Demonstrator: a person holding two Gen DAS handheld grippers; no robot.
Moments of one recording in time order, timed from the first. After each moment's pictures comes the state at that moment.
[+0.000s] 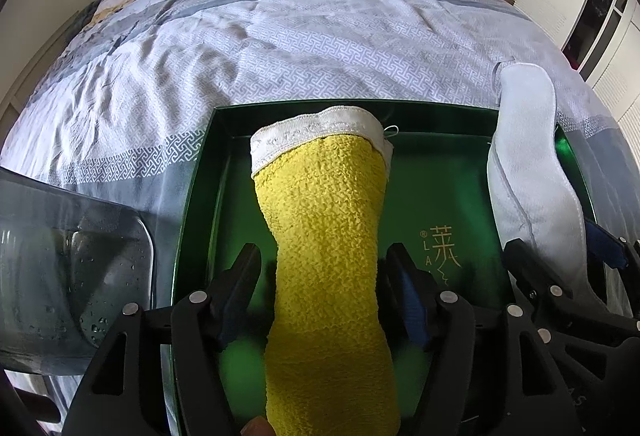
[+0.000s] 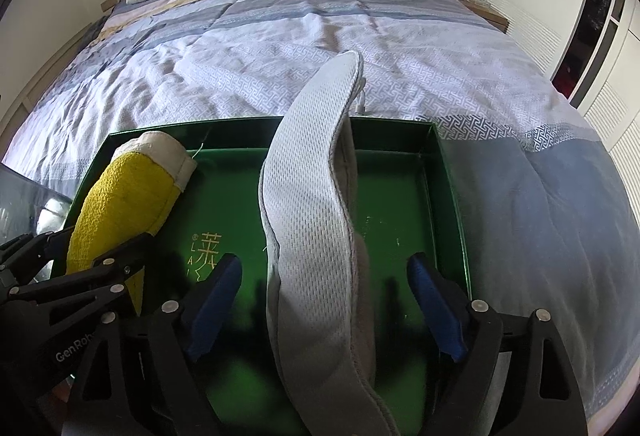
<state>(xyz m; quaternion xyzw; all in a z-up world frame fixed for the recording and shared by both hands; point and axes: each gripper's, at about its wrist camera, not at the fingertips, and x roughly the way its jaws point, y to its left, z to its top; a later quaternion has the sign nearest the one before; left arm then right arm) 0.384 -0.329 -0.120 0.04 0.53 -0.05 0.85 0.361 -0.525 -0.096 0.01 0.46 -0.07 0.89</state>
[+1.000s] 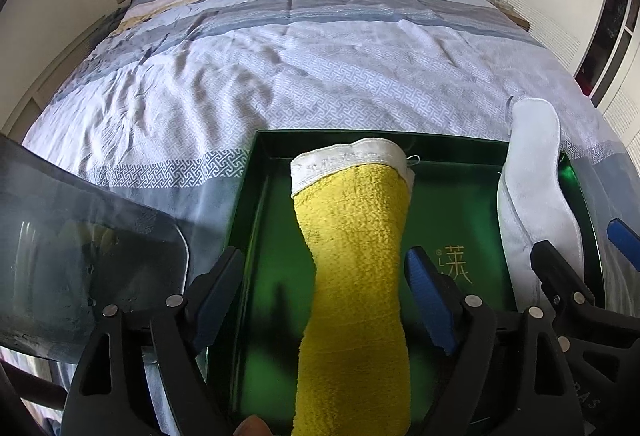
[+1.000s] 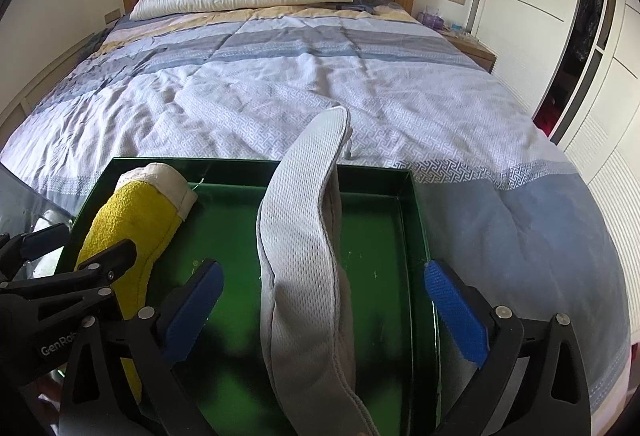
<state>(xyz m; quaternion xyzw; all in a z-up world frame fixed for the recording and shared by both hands) 0.377 -0.315 -0.103 0.03 0.50 -0.01 0.87 0.346 -0.517 -0.077 -0.03 0.41 -0.09 0.91</state>
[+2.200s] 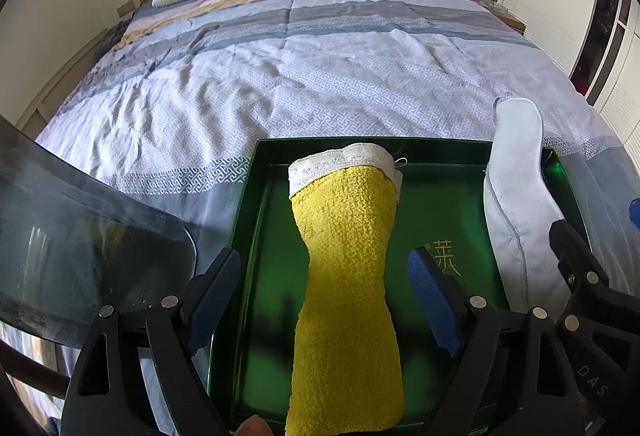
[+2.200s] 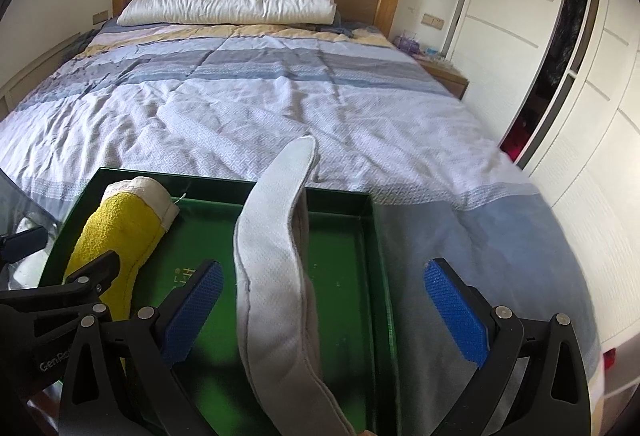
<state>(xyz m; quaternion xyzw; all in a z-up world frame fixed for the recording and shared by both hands) 0.361 -0.324 -0.091 0.05 0.47 -0.01 0.88 0.331 -0.506 -0.059 -0.08 0.37 -0.14 0.92</state>
